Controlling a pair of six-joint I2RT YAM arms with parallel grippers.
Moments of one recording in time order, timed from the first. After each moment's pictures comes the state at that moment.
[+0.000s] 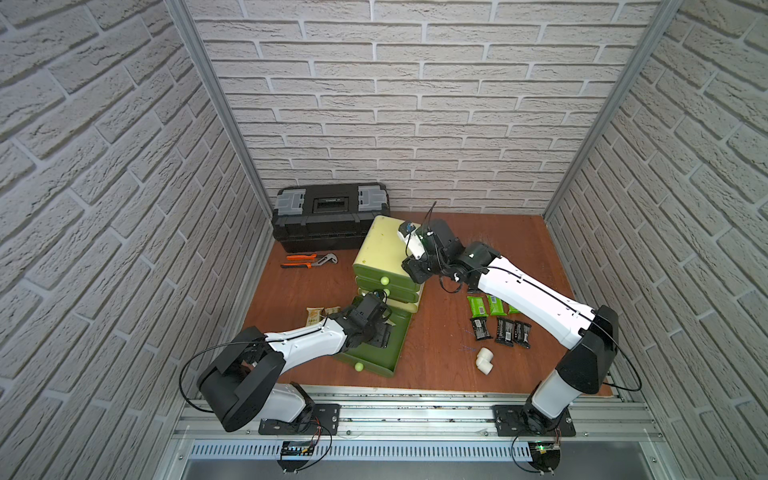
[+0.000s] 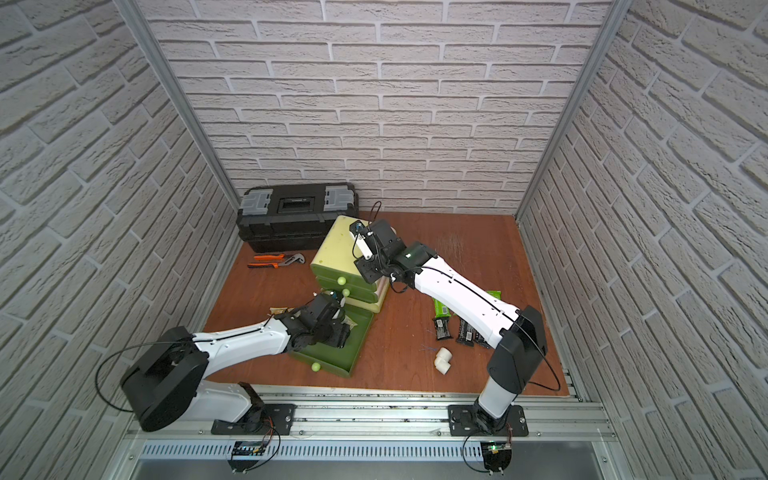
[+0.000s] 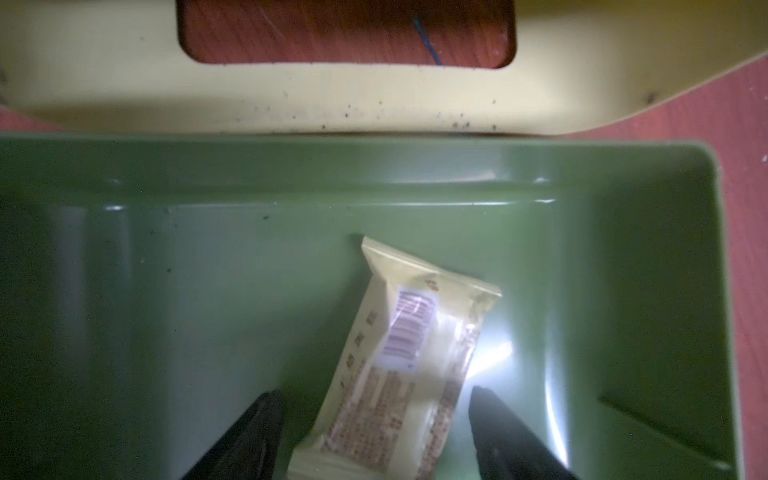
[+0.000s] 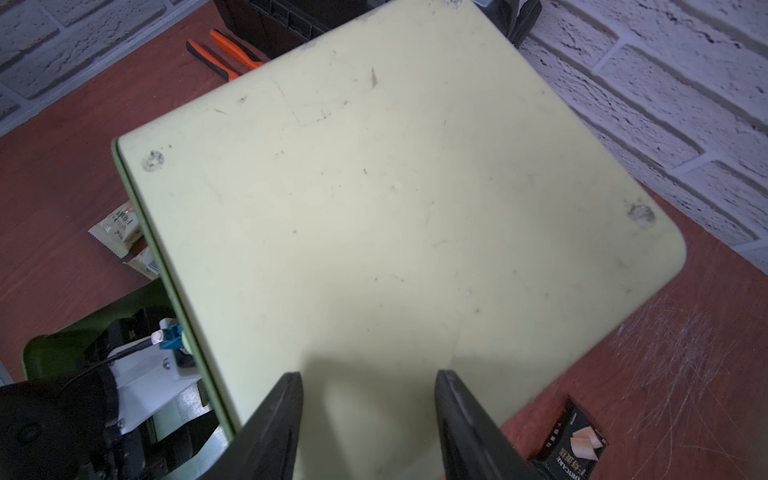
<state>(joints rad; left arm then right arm) -0.75 1.41 0.62 -0.27 -0.08 -0.36 0.71 1.68 1.62 -0.76 0.12 0.01</state>
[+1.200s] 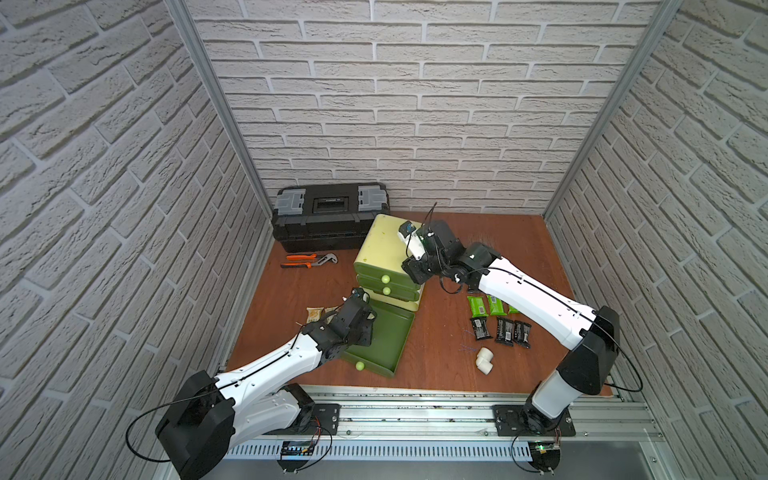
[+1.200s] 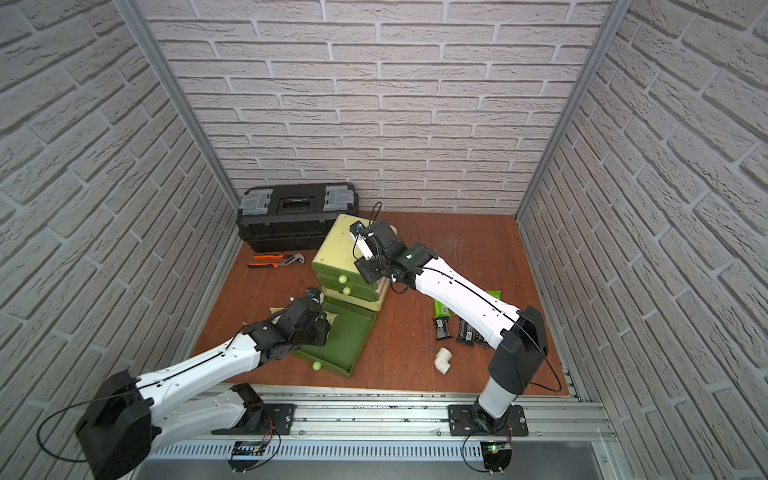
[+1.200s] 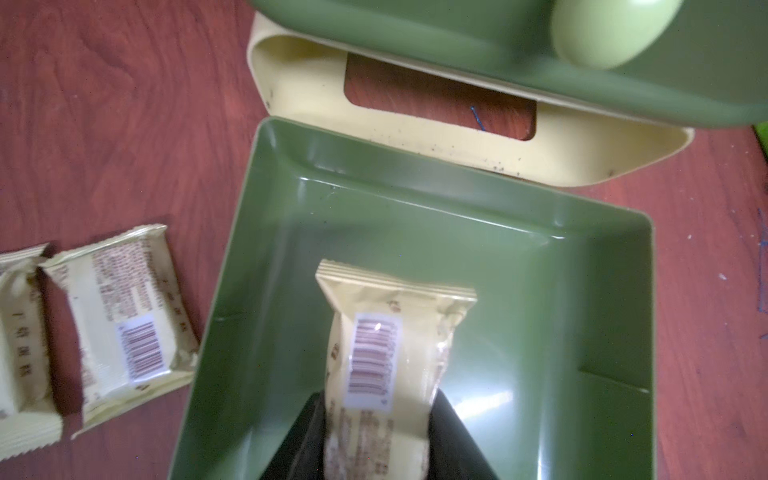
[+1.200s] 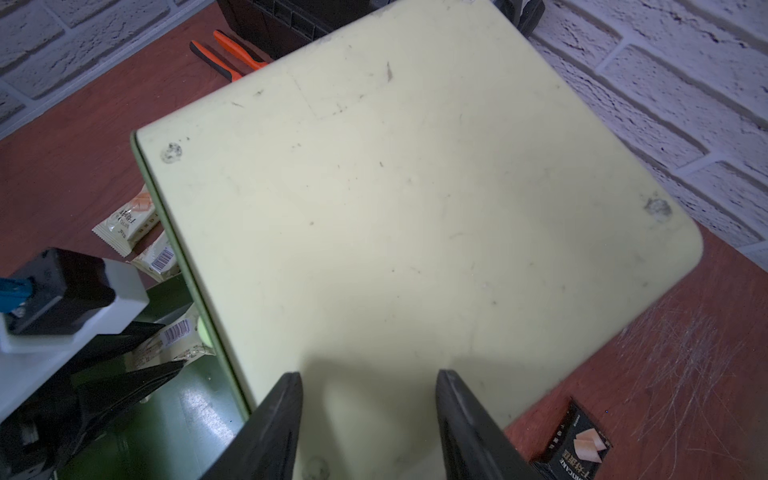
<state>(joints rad) -0.72 1.06 0.55 -0.45 -0.18 -0.51 0.71 1.67 1.60 -0.75 0.11 0.01</state>
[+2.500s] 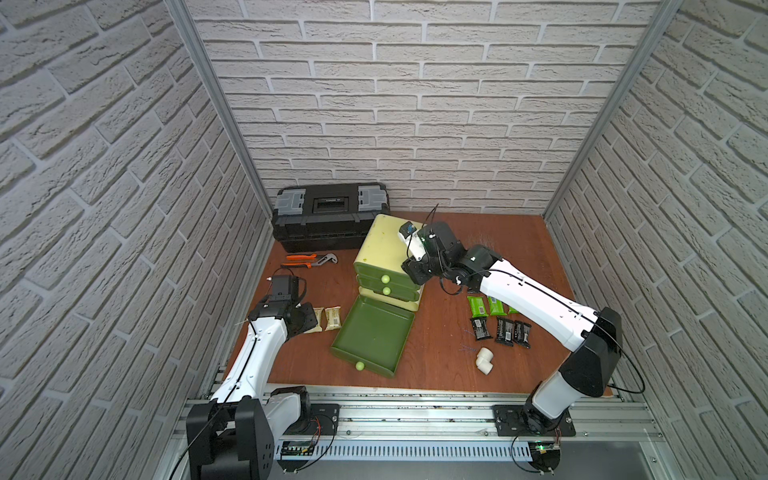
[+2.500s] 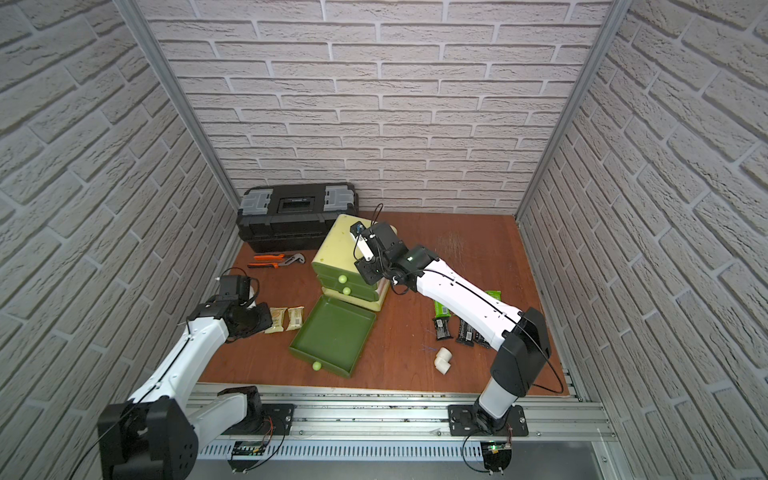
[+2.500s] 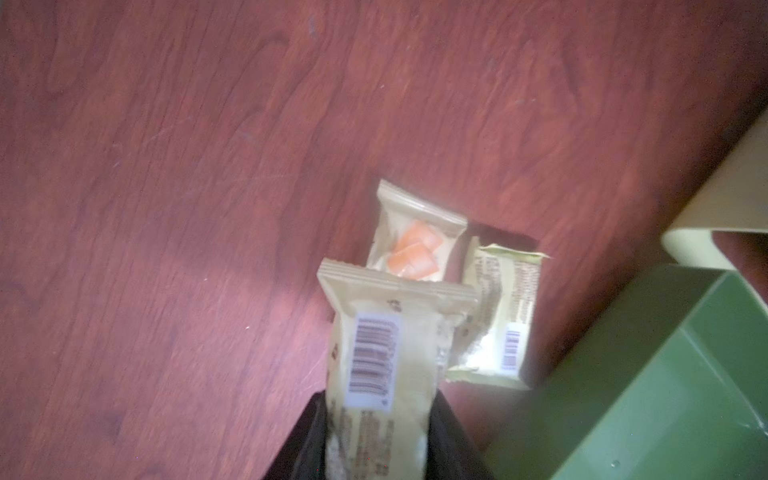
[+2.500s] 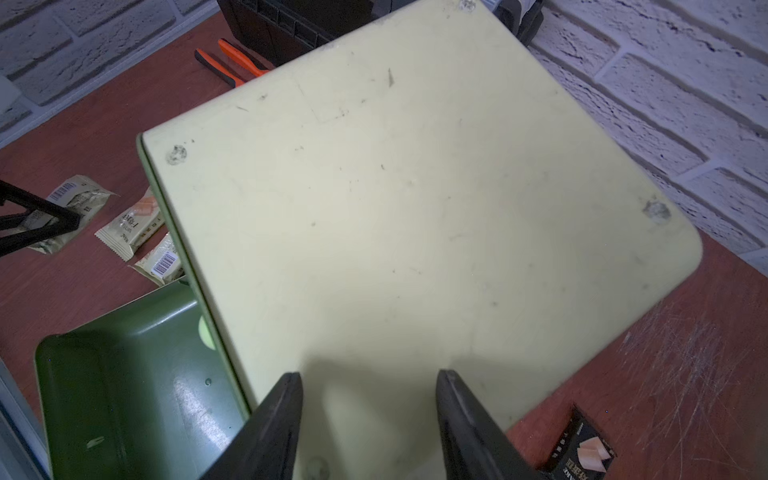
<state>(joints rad) 0.10 1.10 0.70 -0.79 0.01 -0.33 0.71 1.65 1.57 -0.71 0.11 0.01</state>
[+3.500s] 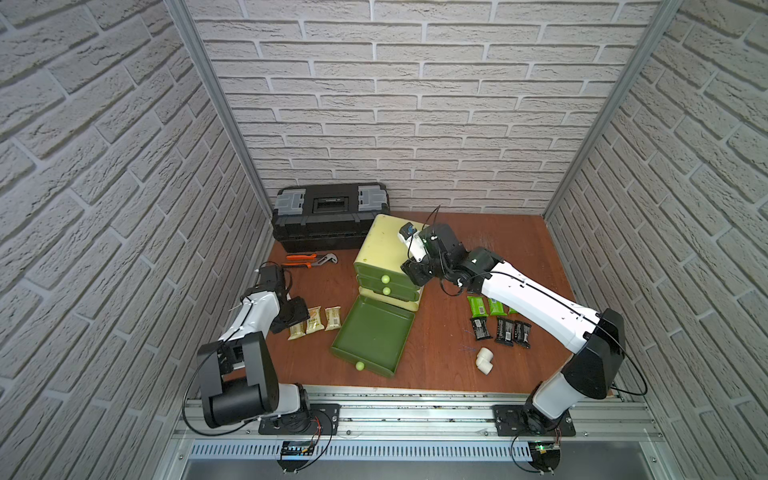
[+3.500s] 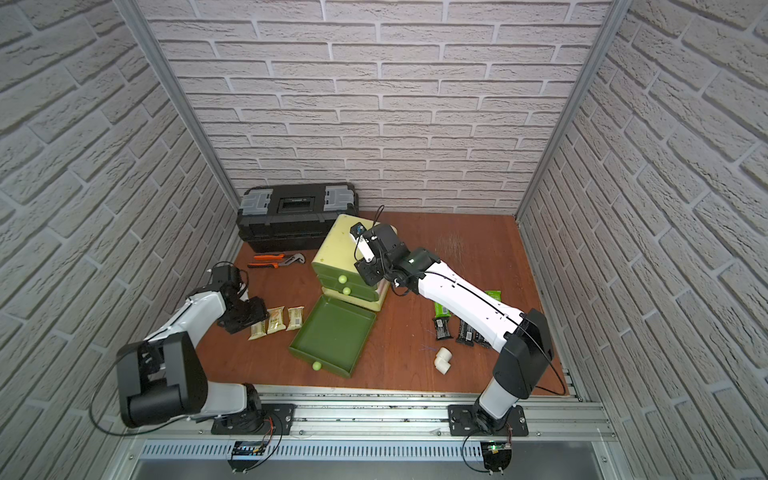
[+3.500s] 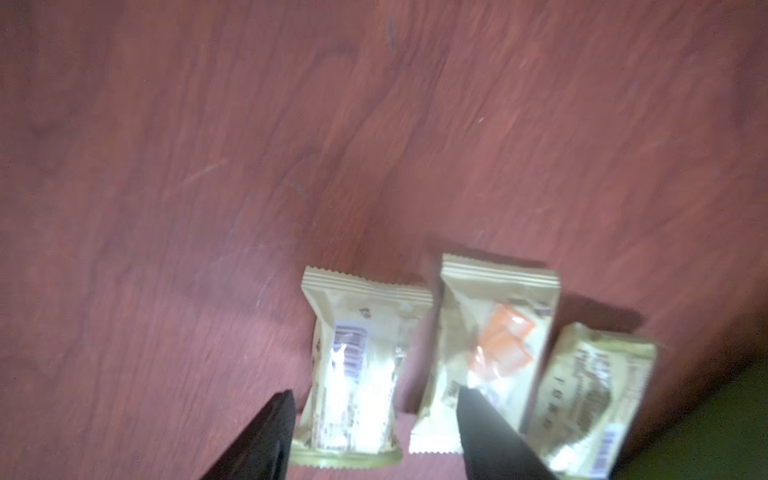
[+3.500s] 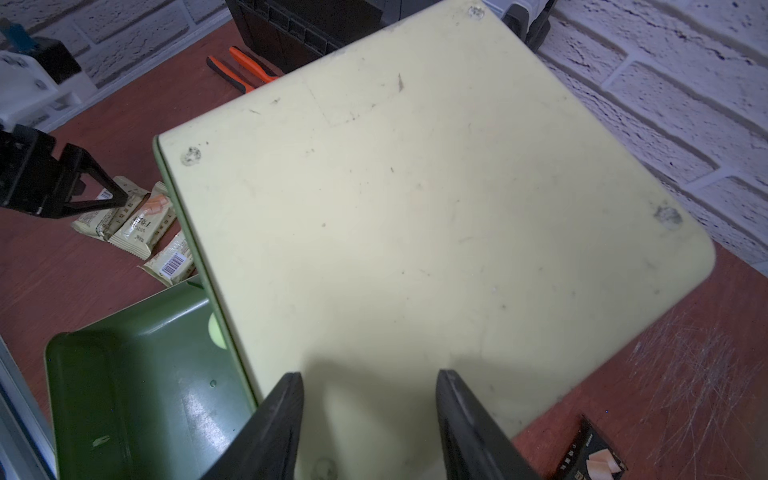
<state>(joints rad) 0.24 1.32 0.80 -0.75 0.06 -0.20 0.71 1.63 1.53 -0.67 0.09 0.01</state>
